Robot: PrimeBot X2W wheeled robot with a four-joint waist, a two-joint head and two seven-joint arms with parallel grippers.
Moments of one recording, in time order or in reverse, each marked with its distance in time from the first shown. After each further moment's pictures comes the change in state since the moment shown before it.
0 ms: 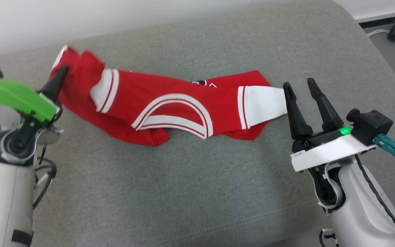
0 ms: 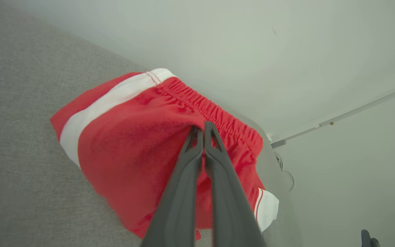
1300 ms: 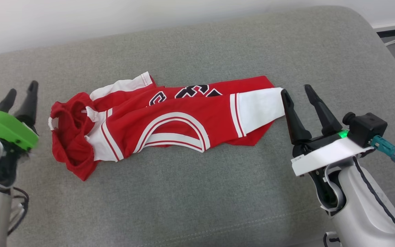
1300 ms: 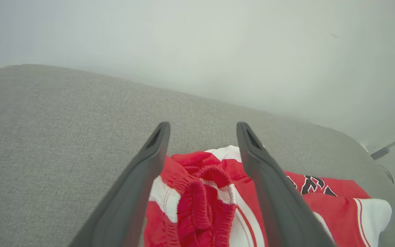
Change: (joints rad) left arm 0.112 0.164 -0.052 0.018 0.212 -0.014 -0.212; right arm -0.001 -0.028 0.036 0.040 -0.001 0.000 0.000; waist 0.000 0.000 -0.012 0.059
